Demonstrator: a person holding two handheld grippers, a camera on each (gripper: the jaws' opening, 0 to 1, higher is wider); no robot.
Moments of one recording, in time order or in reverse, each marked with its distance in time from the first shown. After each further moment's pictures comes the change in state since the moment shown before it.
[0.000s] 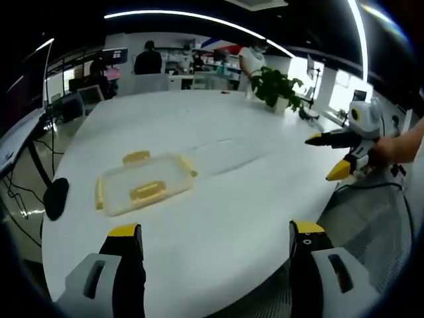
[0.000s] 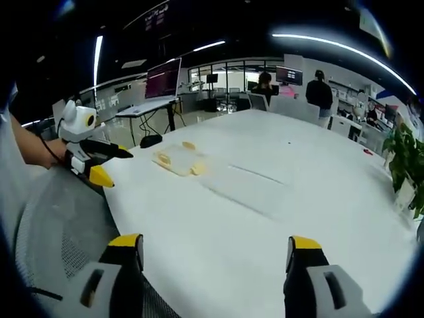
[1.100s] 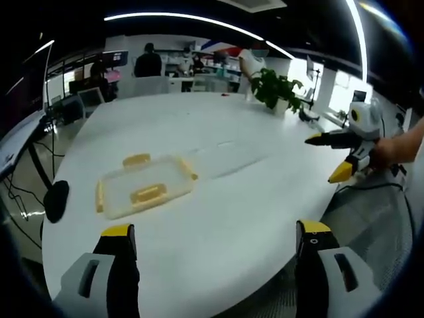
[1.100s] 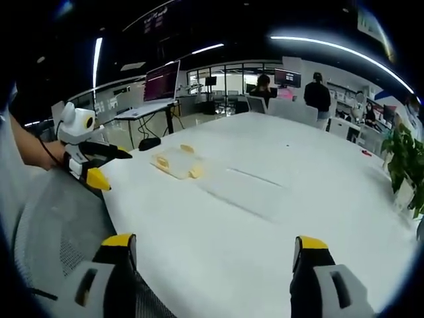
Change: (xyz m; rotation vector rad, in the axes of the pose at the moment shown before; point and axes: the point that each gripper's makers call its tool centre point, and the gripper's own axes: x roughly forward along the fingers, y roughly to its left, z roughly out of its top) left arm 0.001 0.000 0.004 0.005 -0.018 0.002; right arm 0.001 -0.002 0.002 -0.001 -0.020 -0.008
